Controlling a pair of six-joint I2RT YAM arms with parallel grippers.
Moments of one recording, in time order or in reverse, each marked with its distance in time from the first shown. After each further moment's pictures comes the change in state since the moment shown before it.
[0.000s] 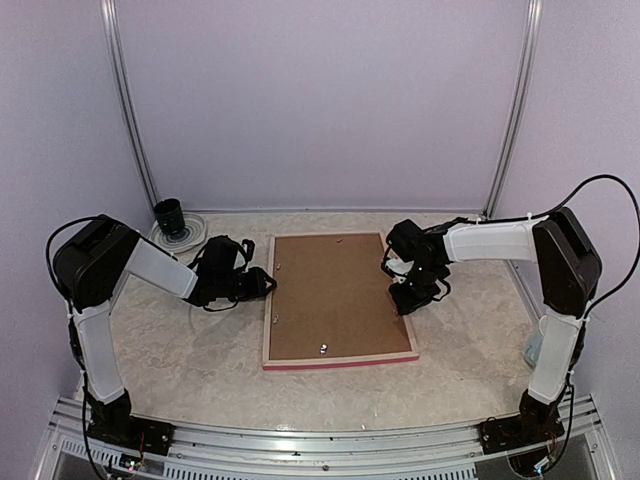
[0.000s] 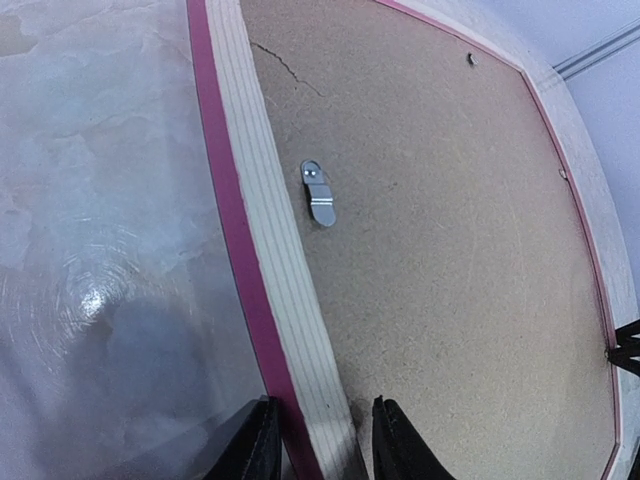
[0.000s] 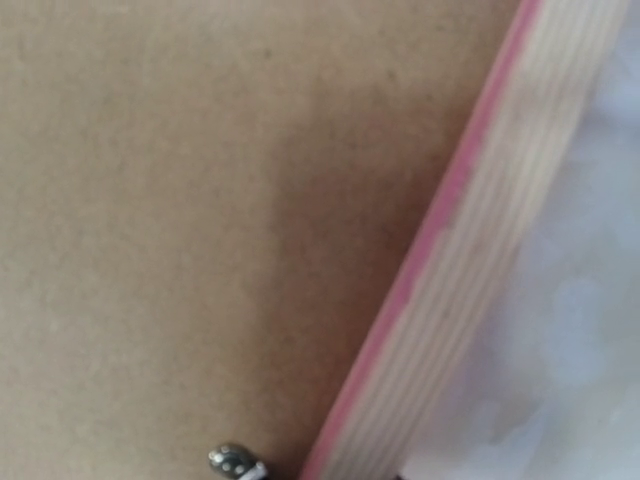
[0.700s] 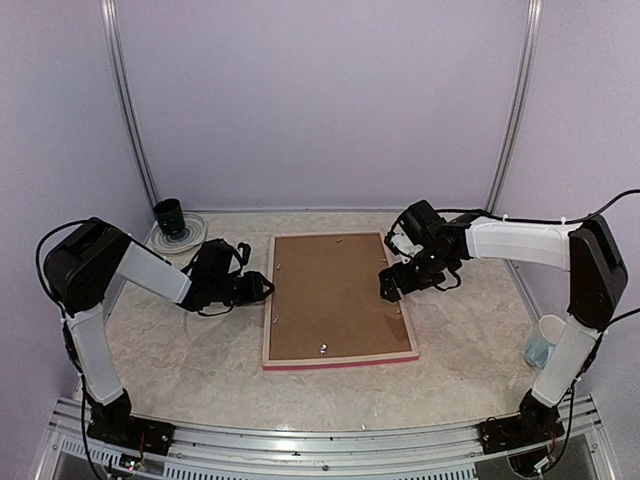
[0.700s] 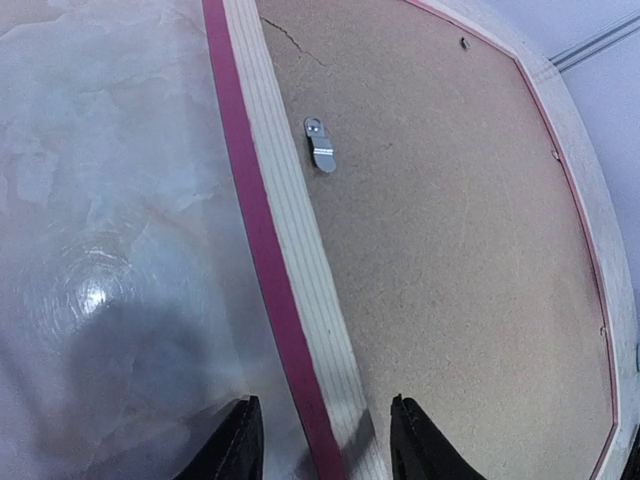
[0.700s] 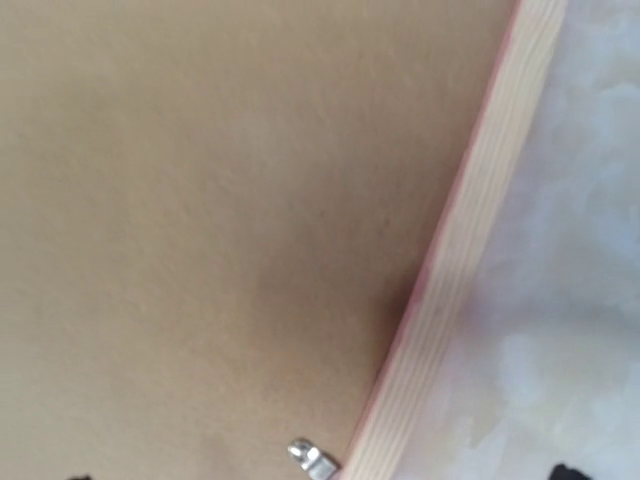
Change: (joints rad) left arm 0.000 -0.057 -0.067 0.017 0.004 0.000; right arm -0.006 -0.158 -0.039 0.105 -0.021 0.063
